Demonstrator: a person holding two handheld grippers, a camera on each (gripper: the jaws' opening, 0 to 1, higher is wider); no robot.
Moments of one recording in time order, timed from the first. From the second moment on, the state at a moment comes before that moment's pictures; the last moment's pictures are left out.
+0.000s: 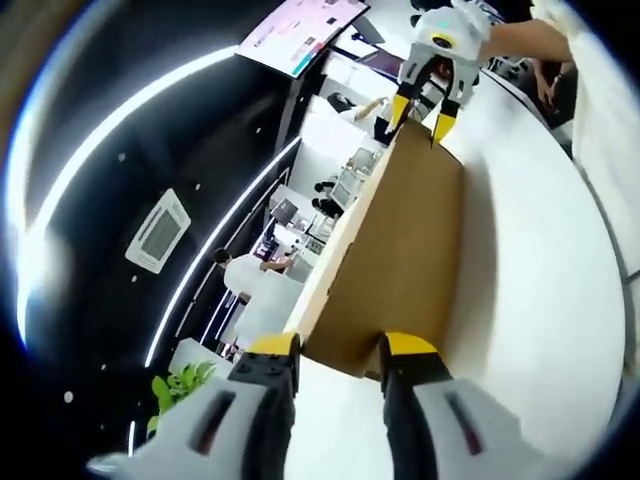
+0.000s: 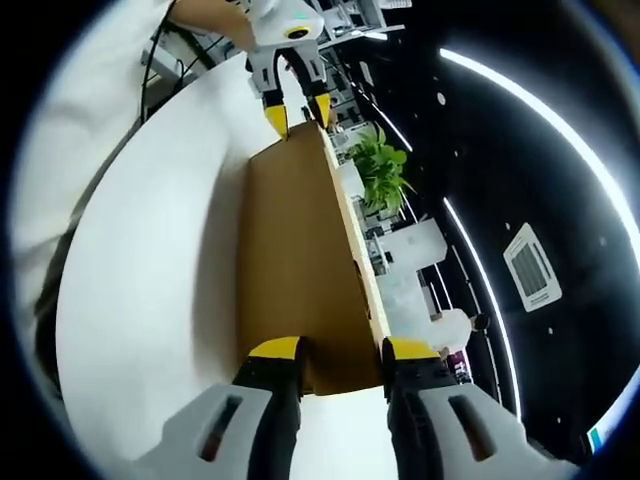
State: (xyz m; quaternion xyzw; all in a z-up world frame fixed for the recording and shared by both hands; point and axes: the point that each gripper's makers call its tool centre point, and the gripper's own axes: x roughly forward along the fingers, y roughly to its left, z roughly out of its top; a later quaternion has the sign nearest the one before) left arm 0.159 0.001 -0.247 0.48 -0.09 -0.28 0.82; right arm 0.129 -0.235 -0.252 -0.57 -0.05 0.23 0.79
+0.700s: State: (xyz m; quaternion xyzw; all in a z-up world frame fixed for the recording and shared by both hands) left arm 0.159 0.007 -0.241 0.46 -0.11 -0.26 0.84; right arm 0.130 -0.236 -0.241 -0.54 -0.06 0.20 0.82
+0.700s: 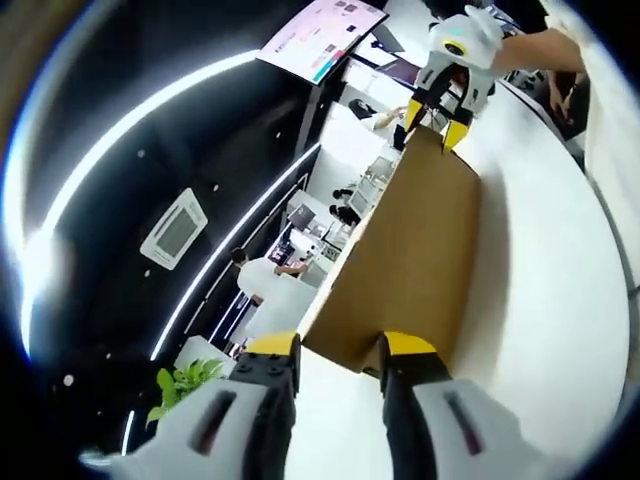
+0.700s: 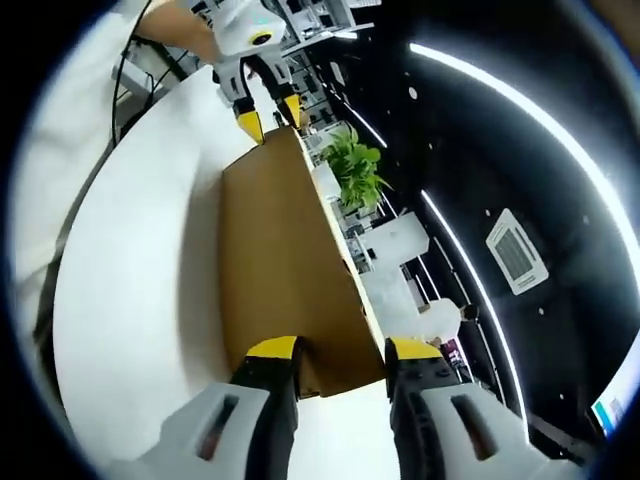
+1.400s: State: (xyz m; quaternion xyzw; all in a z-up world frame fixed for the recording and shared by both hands) left arm 0.158 0.011 -0.222 0.40 -0.12 -0.23 0.88; right arm 0.131 -0.238 -0.221 -0.48 -0.10 0.17 0.85
